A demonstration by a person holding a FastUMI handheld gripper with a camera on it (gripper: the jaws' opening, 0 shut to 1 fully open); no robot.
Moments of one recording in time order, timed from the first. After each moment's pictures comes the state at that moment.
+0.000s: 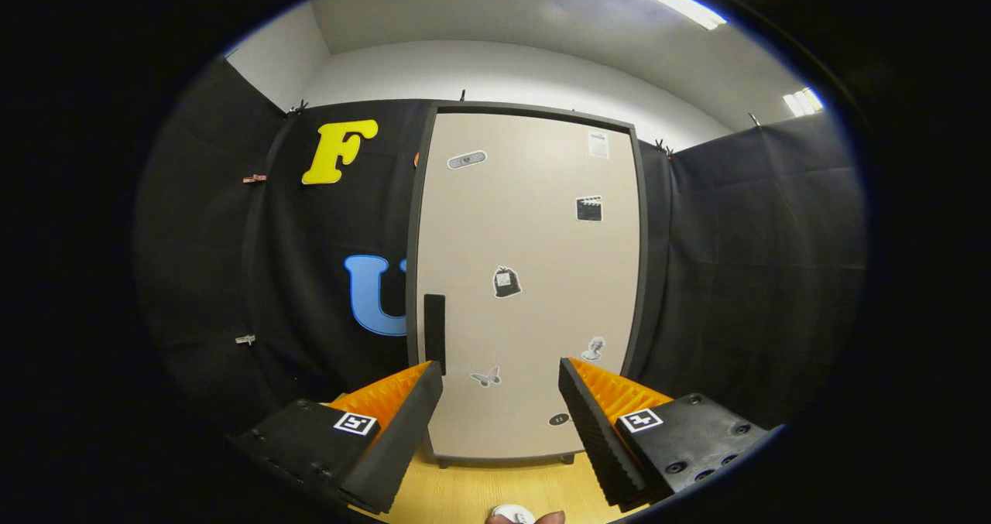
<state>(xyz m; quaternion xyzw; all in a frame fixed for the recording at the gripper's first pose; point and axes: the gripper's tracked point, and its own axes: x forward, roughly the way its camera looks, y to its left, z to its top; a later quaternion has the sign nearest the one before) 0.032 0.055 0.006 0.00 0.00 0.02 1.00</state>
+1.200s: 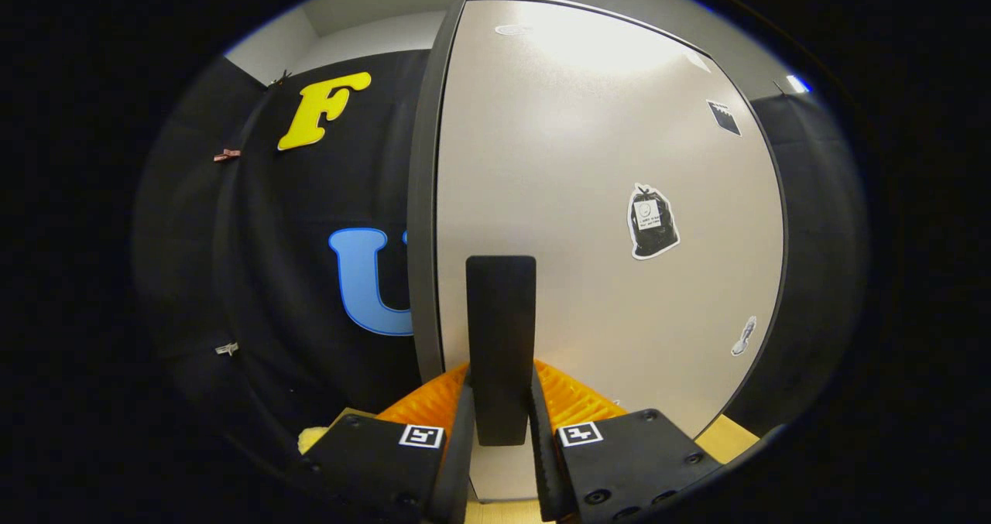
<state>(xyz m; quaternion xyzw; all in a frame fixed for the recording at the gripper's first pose) 0.224 0.142 -0.076 0.03 0.04 0.02 1.00</state>
